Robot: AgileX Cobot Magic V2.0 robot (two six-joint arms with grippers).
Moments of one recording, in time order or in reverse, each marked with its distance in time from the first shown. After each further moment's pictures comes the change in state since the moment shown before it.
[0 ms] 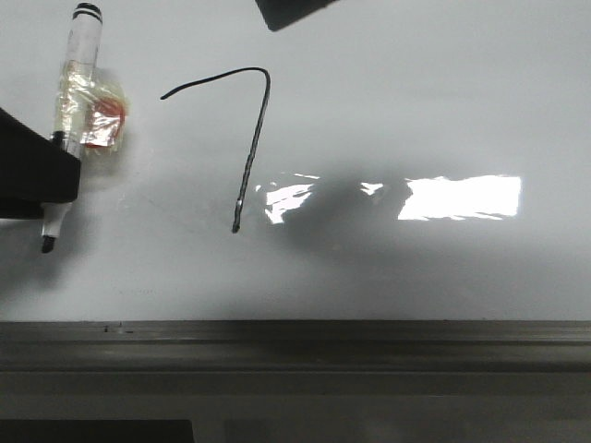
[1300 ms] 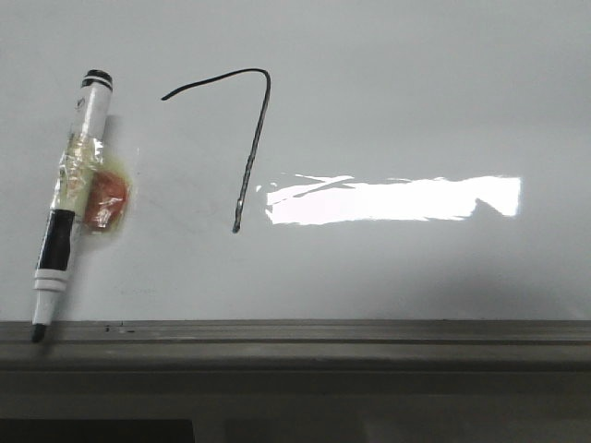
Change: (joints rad) left arm 0.000 -0.756 0.023 0.253 -0.002 0.000; right arm 0.000 -0.544 0.317 -0.213 -0.256 0.000
